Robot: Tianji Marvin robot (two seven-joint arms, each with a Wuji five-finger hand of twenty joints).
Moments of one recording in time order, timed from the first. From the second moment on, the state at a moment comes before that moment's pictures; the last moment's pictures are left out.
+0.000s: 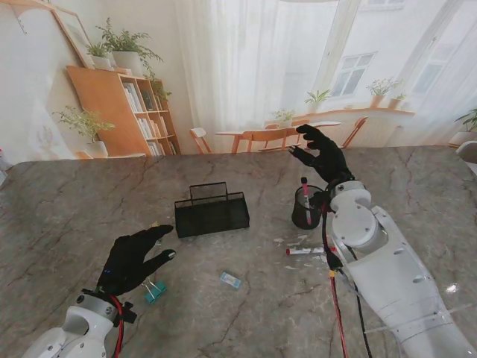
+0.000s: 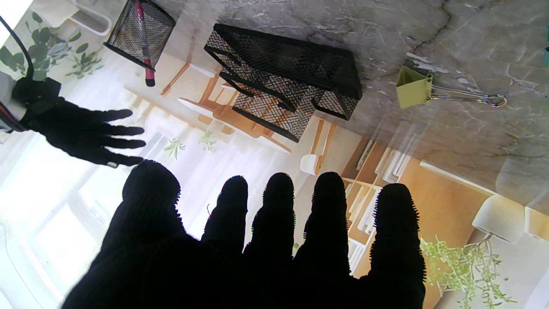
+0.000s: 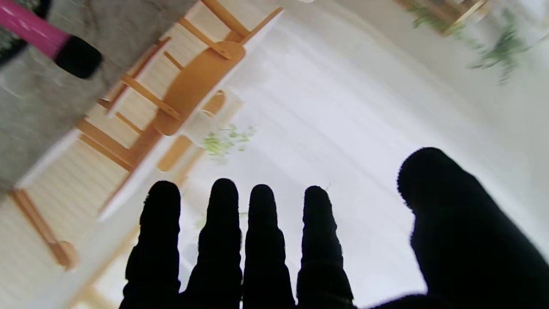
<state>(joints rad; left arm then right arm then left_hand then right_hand) 2.01 -1.12 -1.42 -1.86 0.80 -0.15 0.25 -1.27 -1.20 1.25 -1.38 -0.34 -0.03 -0.21 0.80 0.04 -0.03 -0.07 0.42 0.10 0.14 0.55 0.52 0.15 0.10 0.39 0.44 0.21 0.19 0.46 0.06 0.40 0.69 0.73 0.41 -0.42 0.59 -0.04 0.36 -0.05 0.25 0.70 0.52 0.08 0.19 0.53 0.48 0.05 0.29 0.44 0.11 0.24 1.02 0.49</state>
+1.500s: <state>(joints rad) 2.02 -1.12 -1.40 -1.86 0.75 -0.18 0.24 -1.58 -1.01 1.26 -1.49 -1.22 -0.38 -0.10 0.80 0.04 -0.03 -0.07 0.42 0.10 0.14 0.55 0.52 0.15 0.10 0.39 0.44 0.21 0.19 0.46 0.06 0.40 0.69 0.73 0.62 -0.57 0.74 -0.04 0.56 0.18 0.38 0.79 0.58 0.22 0.65 0.72 0.42 0.12 0.90 0.55 0.15 0.23 1.35 0.55</state>
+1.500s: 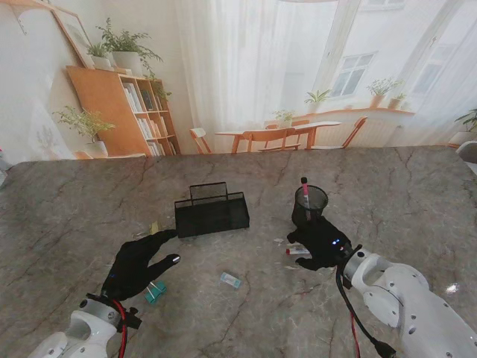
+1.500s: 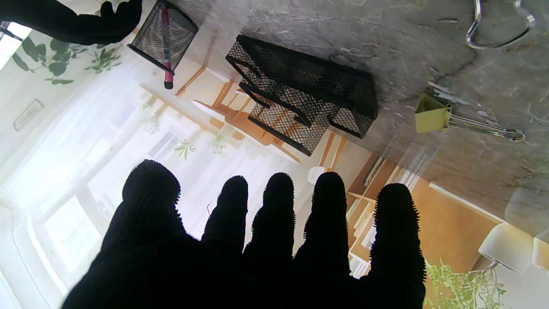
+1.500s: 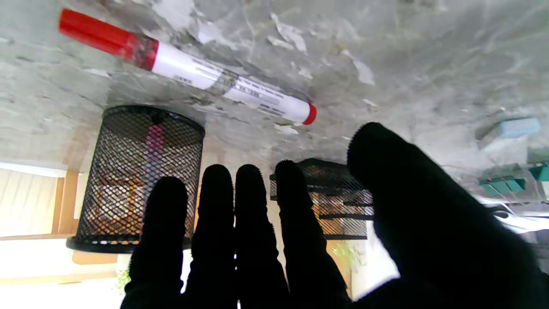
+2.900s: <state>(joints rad) 2.01 -1.12 -1.39 -1.85 0.75 -0.18 0.22 -1.34 -0.98 1.02 -1.26 -1.15 -0.38 -0.08 0.80 0.04 -0.03 -0.07 0.42 0.10 0.14 0.55 0.52 0.15 0.10 0.39 0.44 0.21 0.19 0.46 0.06 0.40 0.69 0.73 0.65 -0.64 0.89 -0.10 0.57 0.21 0.82 0.73 0.86 0.13 0.88 0.76 0.76 0.08 1.06 0.57 0.49 0.24 1.46 0.56</state>
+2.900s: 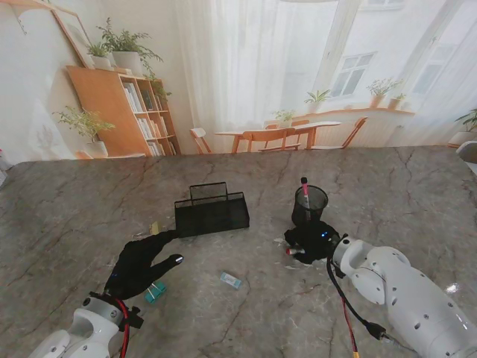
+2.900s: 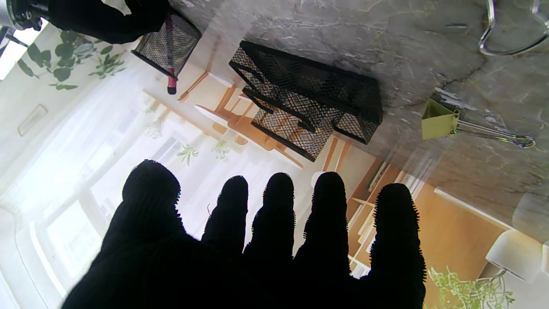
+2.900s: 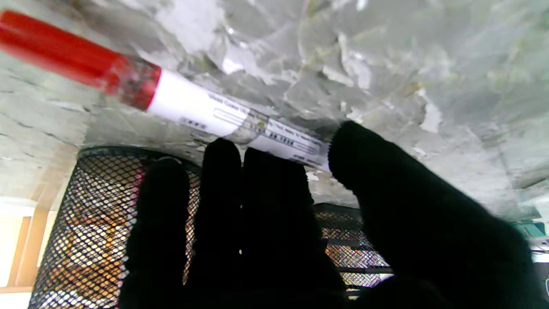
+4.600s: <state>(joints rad) 2.01 -1.12 -1.39 -1.85 0.72 -0.16 0.22 -1.32 -1.02 1.01 -1.14 -0.99 -0.44 -0.17 0.81 0.04 -0.03 -0.07 0.42 0.10 0.14 0.55 0.52 0.15 0.10 0.39 0.45 0.21 0.19 0.46 0.07 0.40 0.70 0.73 0.40 -1.26 1.52 -0.11 0.85 -0.06 1.19 0.74 1.25 -0.01 0.88 0.72 1.25 0.00 1.03 0.48 1.08 0.10 1.54 0.38</state>
